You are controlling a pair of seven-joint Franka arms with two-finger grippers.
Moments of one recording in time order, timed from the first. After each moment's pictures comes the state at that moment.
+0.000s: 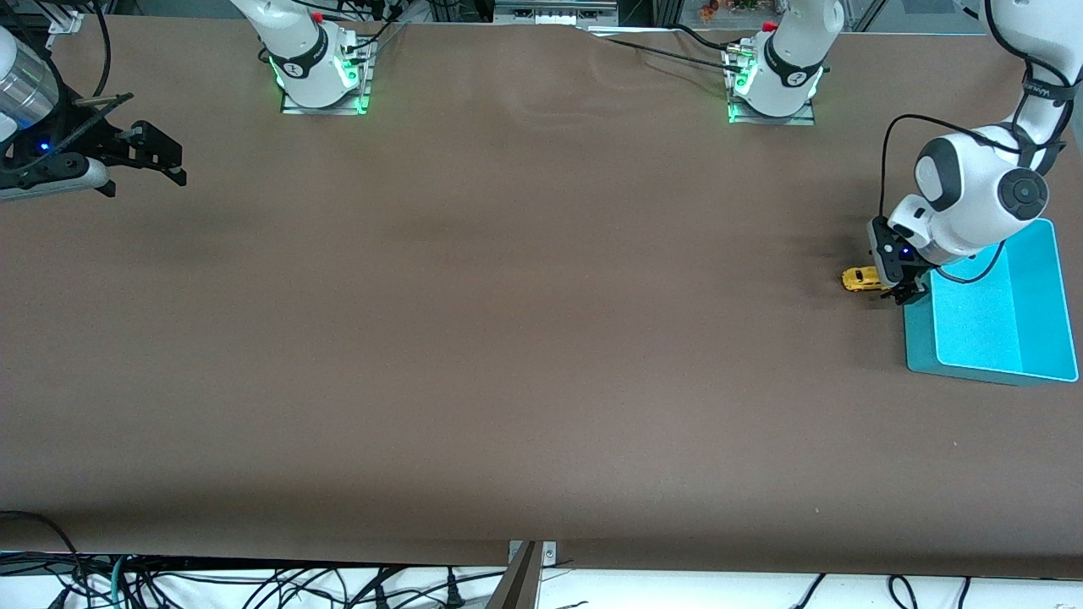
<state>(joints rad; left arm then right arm) 0.28 0.28 0.01 -2.39 0.07 2.63 1.68 -0.27 -0.16 0.27 -1.87 0.05 1.70 -0.20</state>
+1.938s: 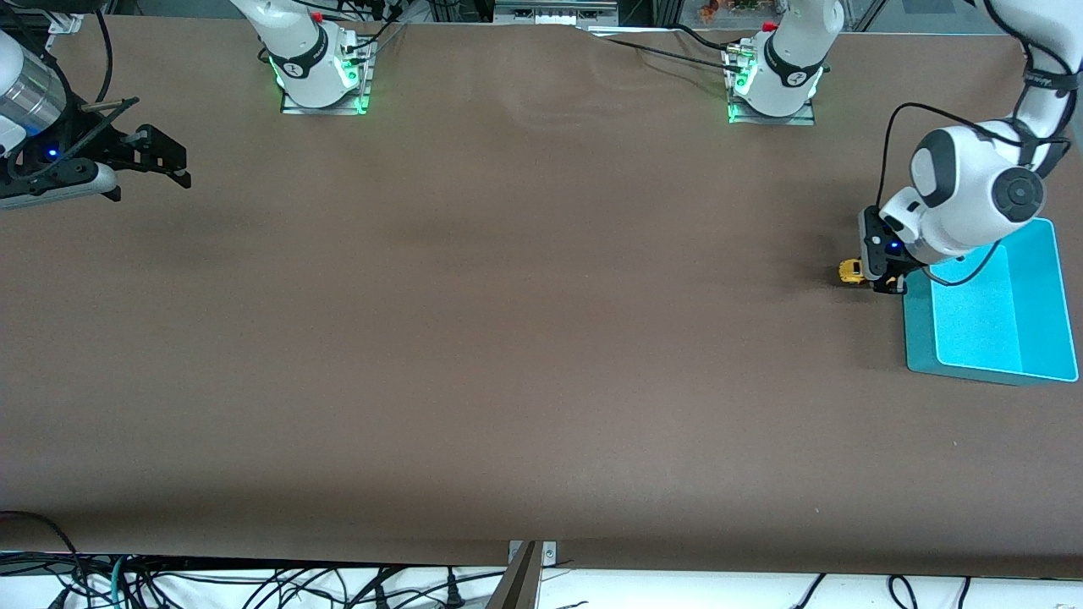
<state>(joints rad) 0.28 0.17 -0.08 -2.29 0.07 2.36 1.74 -0.27 -0.15 0.27 -1.87 0.05 1.70 -0.23</state>
